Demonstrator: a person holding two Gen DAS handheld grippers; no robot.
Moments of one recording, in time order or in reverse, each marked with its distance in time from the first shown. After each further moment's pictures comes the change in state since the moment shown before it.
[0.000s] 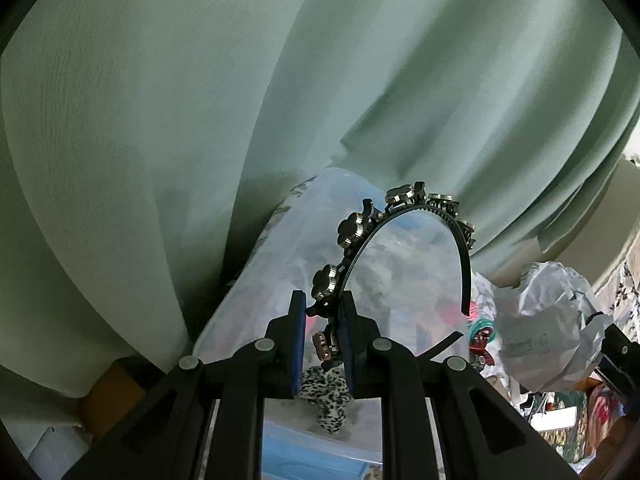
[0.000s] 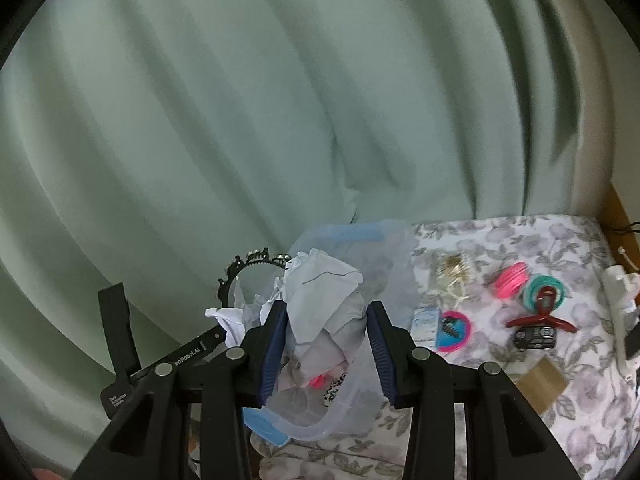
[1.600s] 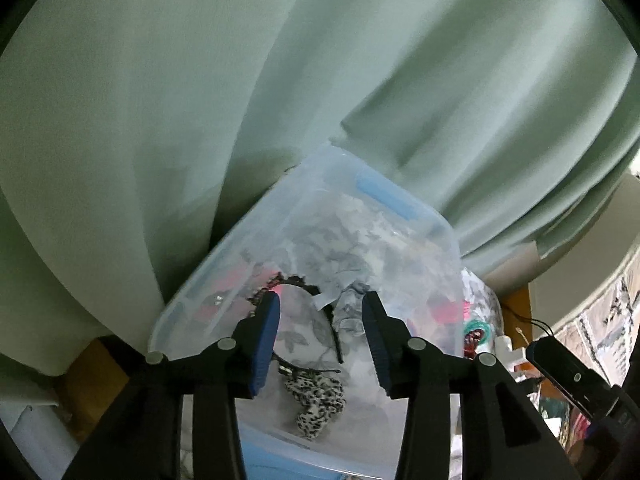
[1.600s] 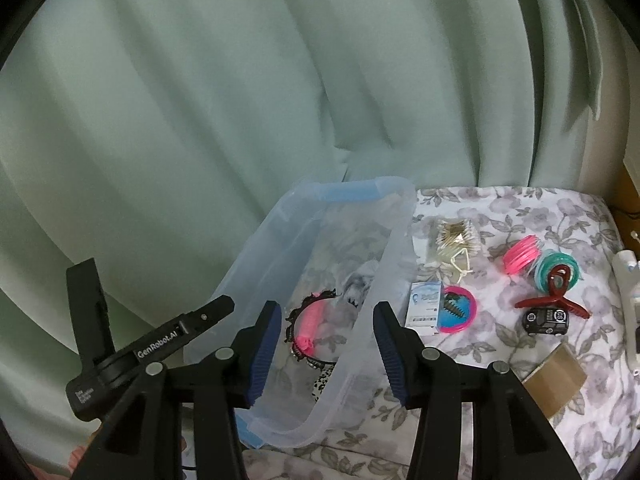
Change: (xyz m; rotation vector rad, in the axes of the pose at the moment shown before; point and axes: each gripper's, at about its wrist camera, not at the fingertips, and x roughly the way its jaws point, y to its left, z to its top) left arm 0.008 -0.007 -0.008 -0.067 0.045 -0.050; right arm 0.046 -0.005 -0.015 -0.006 0.100 -0.043
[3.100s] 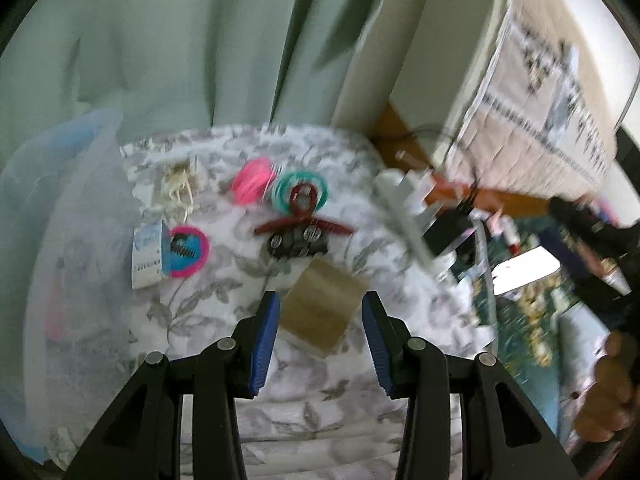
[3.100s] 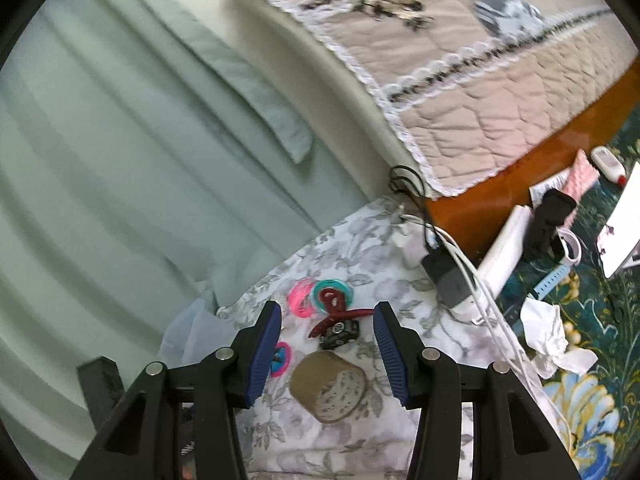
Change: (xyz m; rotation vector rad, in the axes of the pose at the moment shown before) left arm 0.080 -0.241 -0.151 0.583 0.299 -0.158; right arm -0.179 -0.244 -0.067 0.503 -0.340 -0.191
